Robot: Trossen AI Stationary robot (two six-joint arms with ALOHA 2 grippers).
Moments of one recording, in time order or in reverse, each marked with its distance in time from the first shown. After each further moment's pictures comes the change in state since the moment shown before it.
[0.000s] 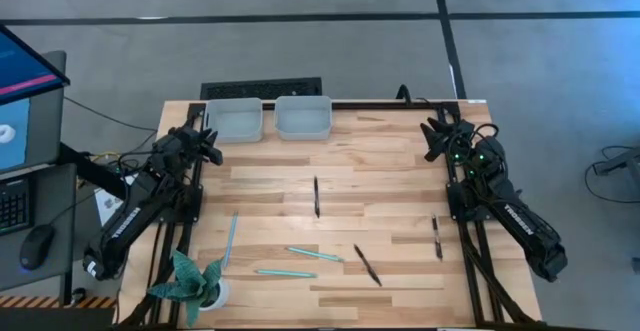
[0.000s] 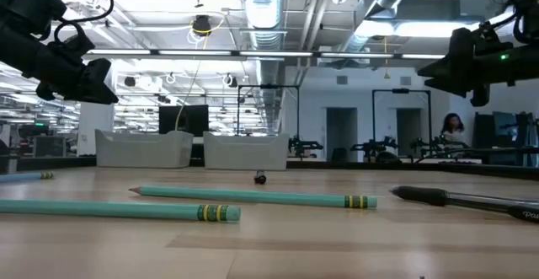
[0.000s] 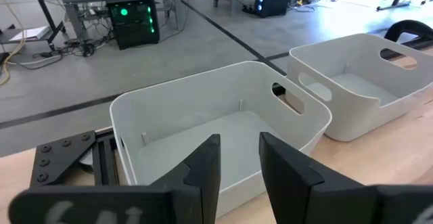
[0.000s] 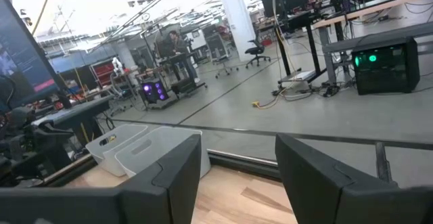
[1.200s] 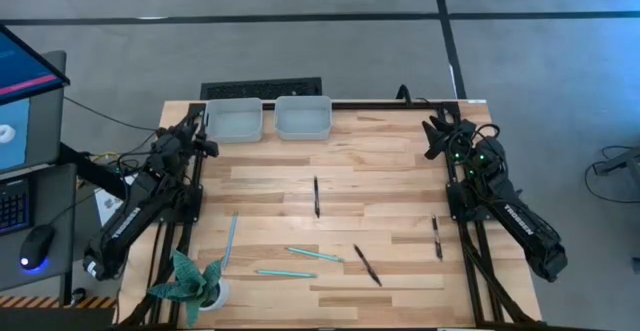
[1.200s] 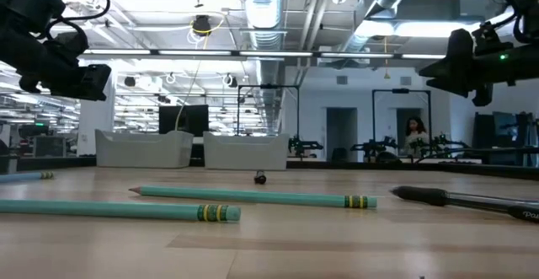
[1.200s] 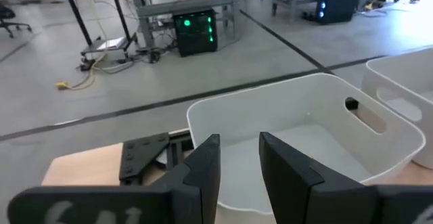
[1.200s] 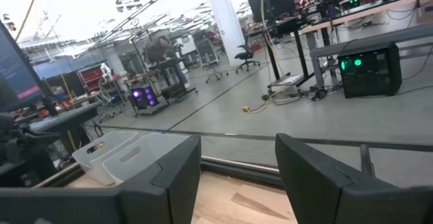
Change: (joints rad) left arm 0.000 0.000 0.001 0.021 -0.239 0.034; right arm 0.000 0.000 0.000 0.006 0.049 0.000
